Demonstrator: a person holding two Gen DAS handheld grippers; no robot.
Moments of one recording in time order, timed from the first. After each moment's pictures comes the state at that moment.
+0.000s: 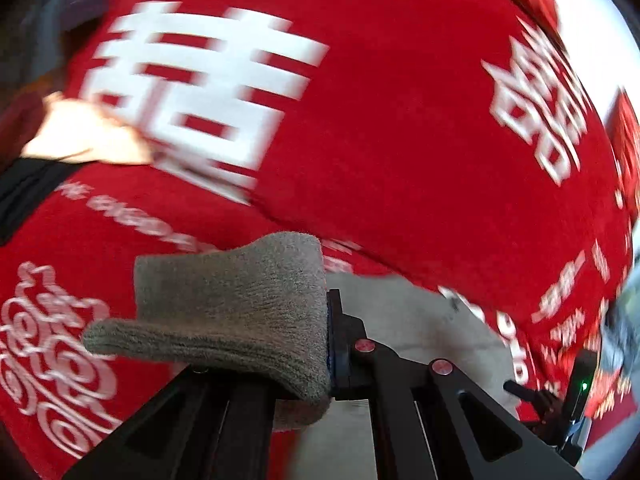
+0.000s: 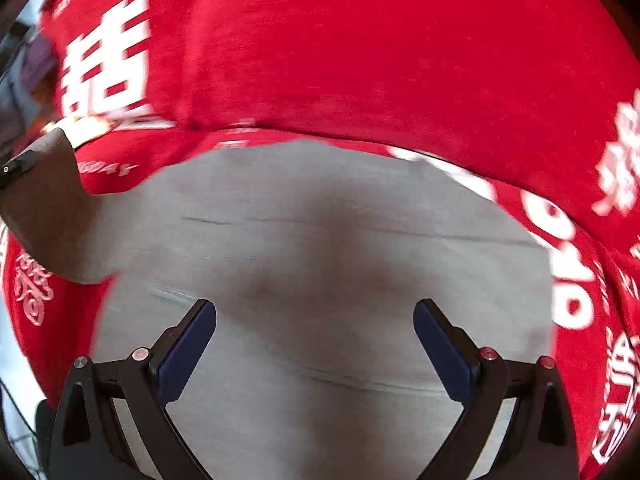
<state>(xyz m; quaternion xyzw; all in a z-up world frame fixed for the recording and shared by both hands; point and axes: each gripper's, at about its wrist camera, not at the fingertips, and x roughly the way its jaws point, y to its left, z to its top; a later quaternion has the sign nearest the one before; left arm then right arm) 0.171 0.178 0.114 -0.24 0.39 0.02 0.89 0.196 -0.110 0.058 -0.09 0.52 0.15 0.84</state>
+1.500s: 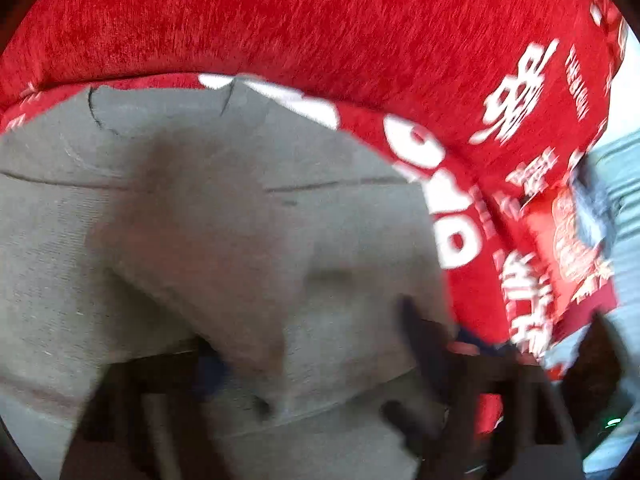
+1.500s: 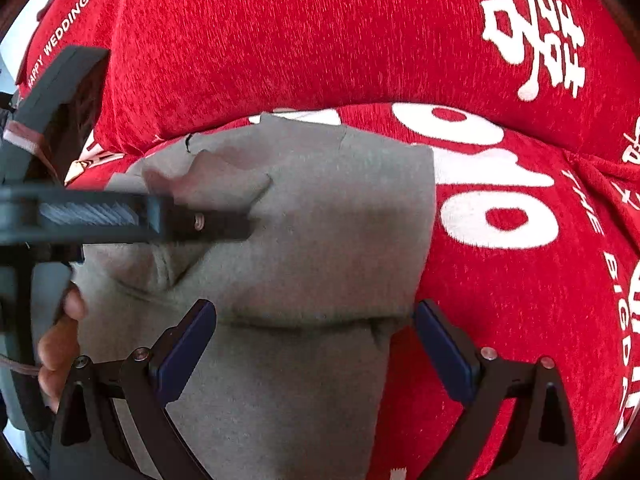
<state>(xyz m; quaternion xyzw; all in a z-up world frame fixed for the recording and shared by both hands) 0.255 -0.118 0.021 -0.19 0.59 -0.17 0.77 0.183 -0.289 0.020 0.01 0.51 0.16 0.85</state>
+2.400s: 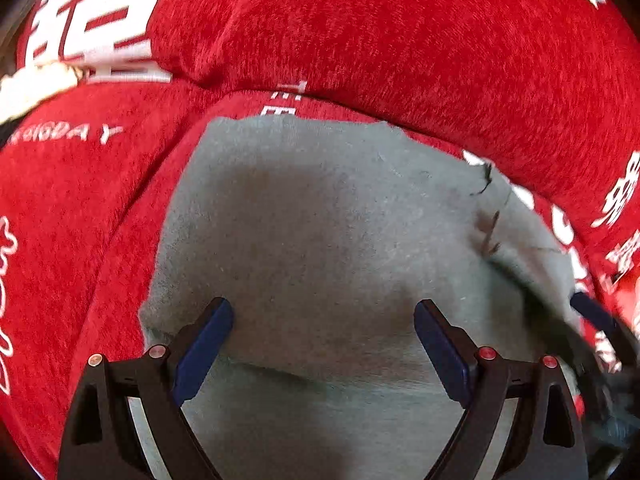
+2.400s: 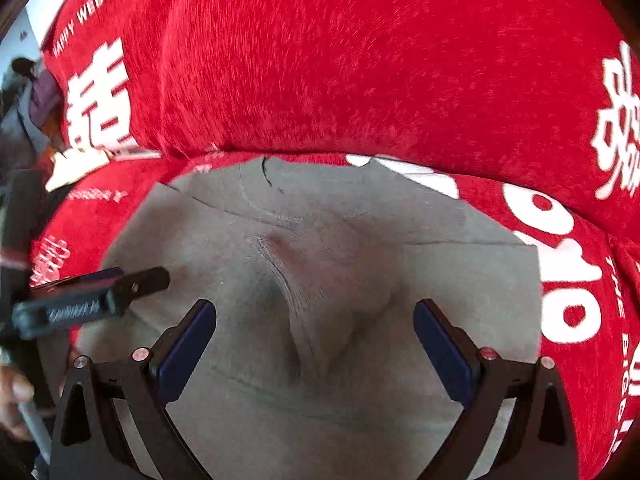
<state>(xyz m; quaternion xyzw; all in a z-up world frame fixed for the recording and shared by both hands) 0.203 0.039 0.021 -0.15 0.54 0.05 0.83 0.216 -0.164 0.037 -0.06 0.49 0.19 0.85</state>
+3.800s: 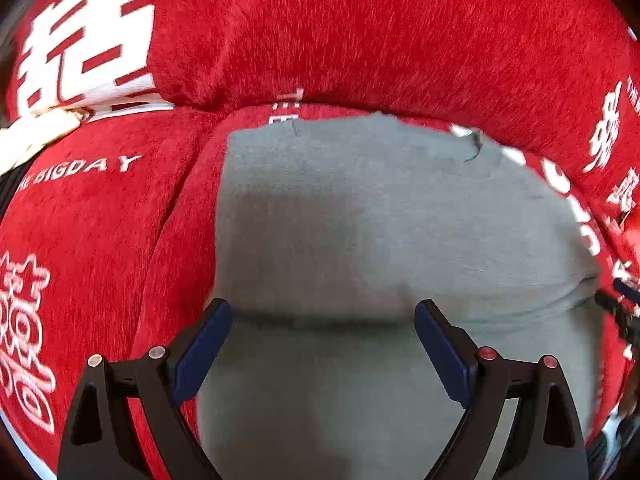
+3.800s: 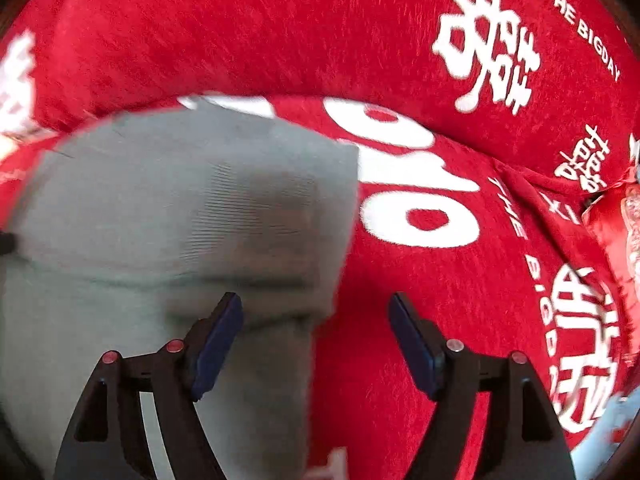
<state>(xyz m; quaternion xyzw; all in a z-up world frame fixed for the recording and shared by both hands) 0.164 0.059 0.045 -0.10 0.53 0.01 0.84 0.186 -0.261 0.028 -0.09 0.51 0.05 0.85</state>
